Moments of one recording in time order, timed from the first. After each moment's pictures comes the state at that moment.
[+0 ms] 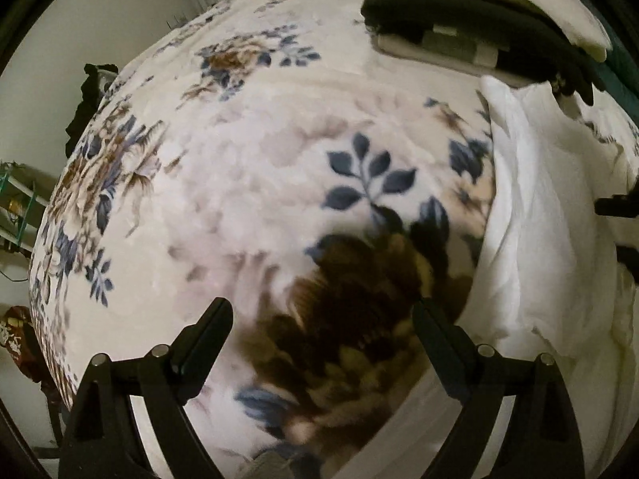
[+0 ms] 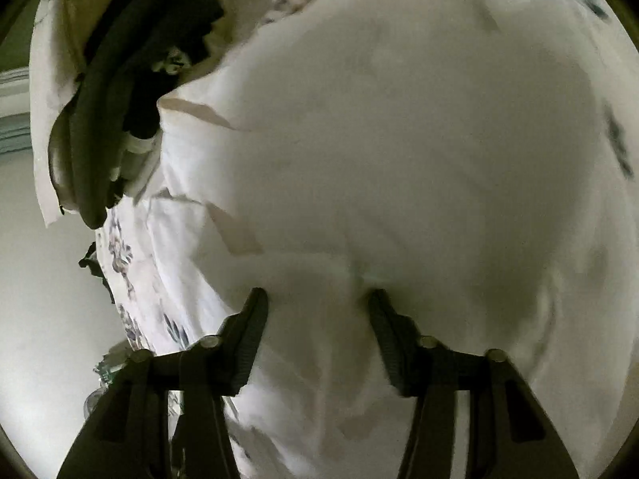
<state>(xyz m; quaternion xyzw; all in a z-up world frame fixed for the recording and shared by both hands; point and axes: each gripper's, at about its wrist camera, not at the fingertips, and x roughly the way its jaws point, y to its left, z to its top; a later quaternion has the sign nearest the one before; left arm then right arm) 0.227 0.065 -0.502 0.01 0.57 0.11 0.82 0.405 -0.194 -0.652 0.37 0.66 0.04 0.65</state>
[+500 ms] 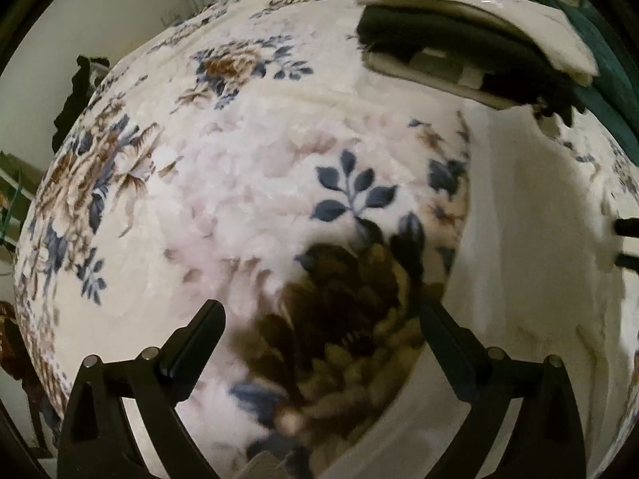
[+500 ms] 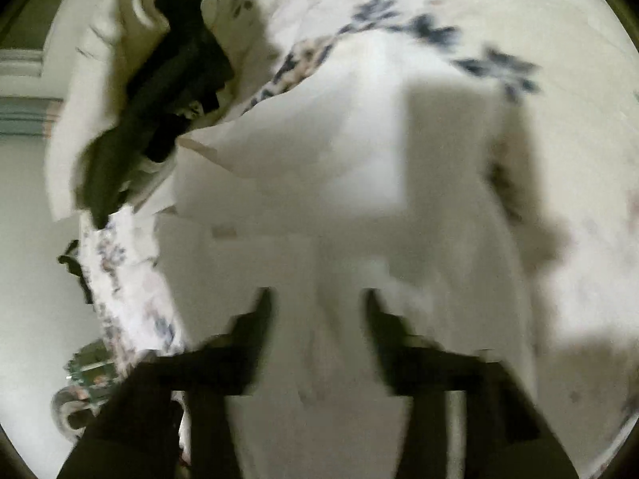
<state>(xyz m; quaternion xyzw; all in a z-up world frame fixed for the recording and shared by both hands) 0.243 0.063 -0.489 -0.02 0.56 0.08 0.82 0.373 -0.256 -0.585 0.33 0.65 0.01 0.68</state>
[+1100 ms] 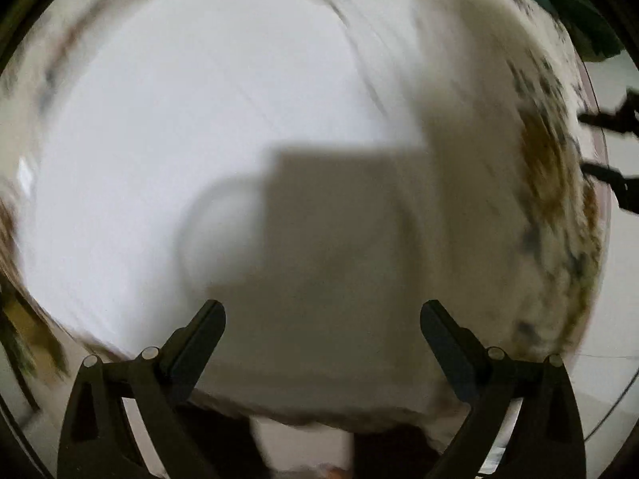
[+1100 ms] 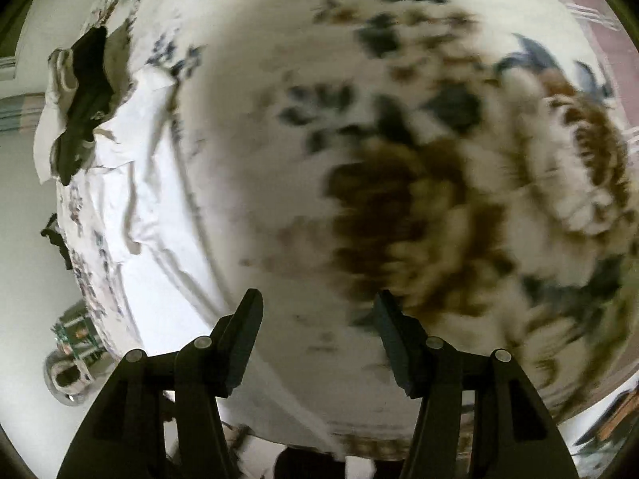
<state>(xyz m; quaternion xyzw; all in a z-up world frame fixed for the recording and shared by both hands) 0.011 -0.239 -0.510 -0.11 0.74 -0.03 0.67 0.192 -0.520 -0.569 0.30 0.72 -0.01 0.62</state>
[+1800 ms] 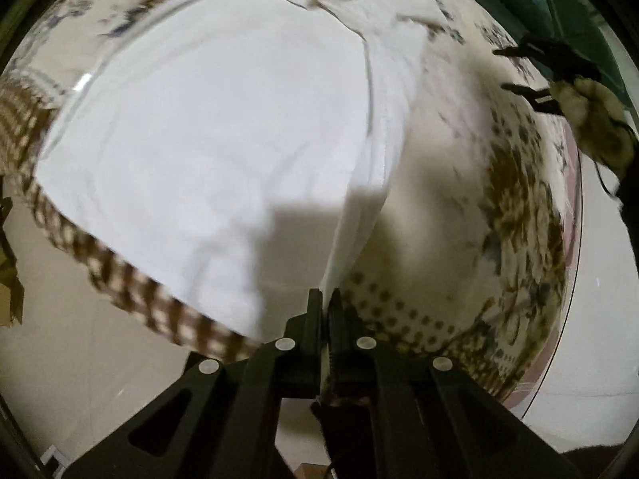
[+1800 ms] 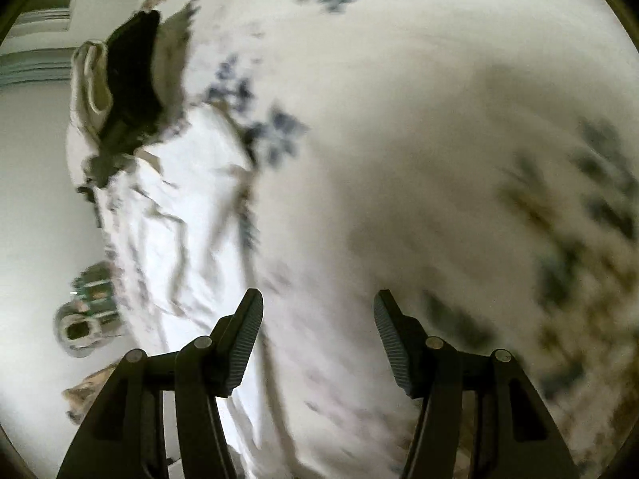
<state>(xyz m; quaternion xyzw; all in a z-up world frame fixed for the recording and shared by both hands) -0.054 -0.196 -0.451 -0.19 0.66 0.03 0.72 0.401 -0.474 -0.612 0.29 0.70 0.13 0.64</state>
